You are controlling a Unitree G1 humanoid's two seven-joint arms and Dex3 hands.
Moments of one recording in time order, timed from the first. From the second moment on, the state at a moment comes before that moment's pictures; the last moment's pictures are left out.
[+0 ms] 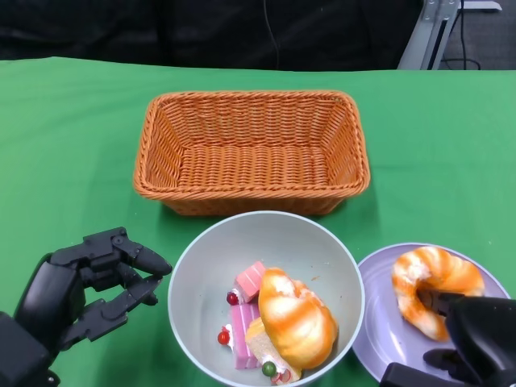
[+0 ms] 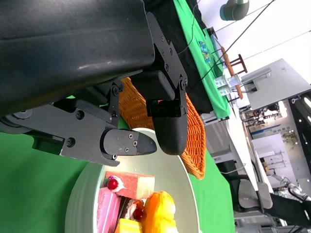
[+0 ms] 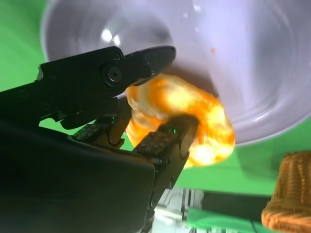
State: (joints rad) left arm 0.04 0.17 0.09 0.18 -0.10 -0.48 -0.31; right arm 0.11 -0.31 0.39 -0.11 -1.00 0.39 -0.01
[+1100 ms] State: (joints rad) left arm 0.02 0.18 0.09 0.24 -0.12 -0.50 -0.32; right arm 0.24 -0.26 0.34 -0.56 -1.15 0.47 0.30
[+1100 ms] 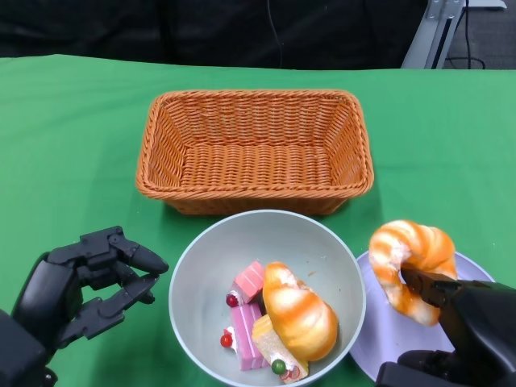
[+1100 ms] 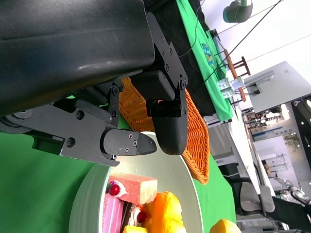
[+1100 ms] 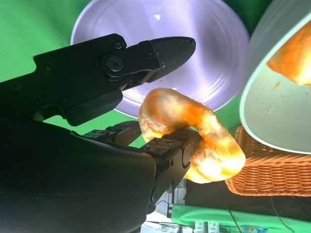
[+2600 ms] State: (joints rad) left arm 0.02 0.18 0.09 0.23 -0.12 -0.50 -0.32; right arm 0.25 -0.26 0.29 -0.49 -1.24 0.42 0.32
